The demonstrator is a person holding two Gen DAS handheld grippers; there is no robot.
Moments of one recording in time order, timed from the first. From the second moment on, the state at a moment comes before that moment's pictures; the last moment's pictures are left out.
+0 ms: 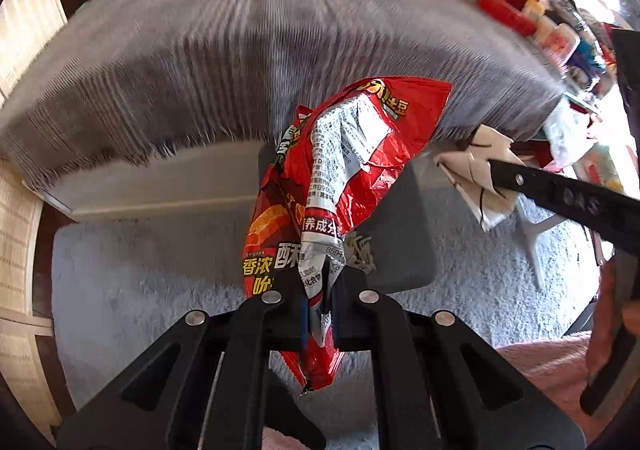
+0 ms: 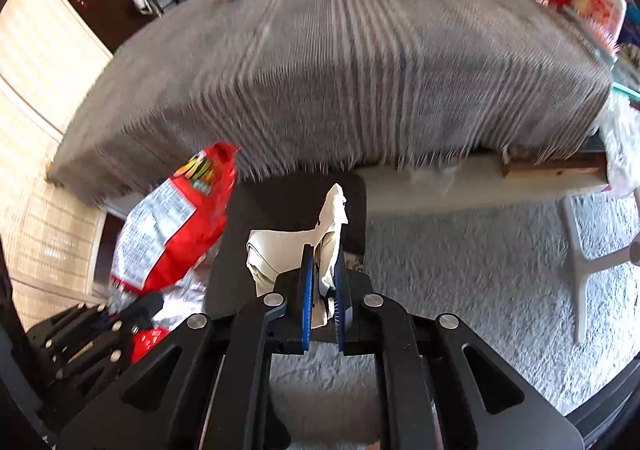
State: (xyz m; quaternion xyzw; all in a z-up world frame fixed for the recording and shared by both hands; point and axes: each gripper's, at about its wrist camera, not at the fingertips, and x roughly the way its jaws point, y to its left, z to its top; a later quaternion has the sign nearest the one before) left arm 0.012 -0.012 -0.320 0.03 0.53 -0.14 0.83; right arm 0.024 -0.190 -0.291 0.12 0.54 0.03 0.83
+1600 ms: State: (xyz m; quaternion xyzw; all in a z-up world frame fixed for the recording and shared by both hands) left arm 0.061 0.010 -0.233 -0.01 0.45 -0.15 0.88; right arm 0.057 -0.208 -0.218 0.08 0.44 -0.04 0.89
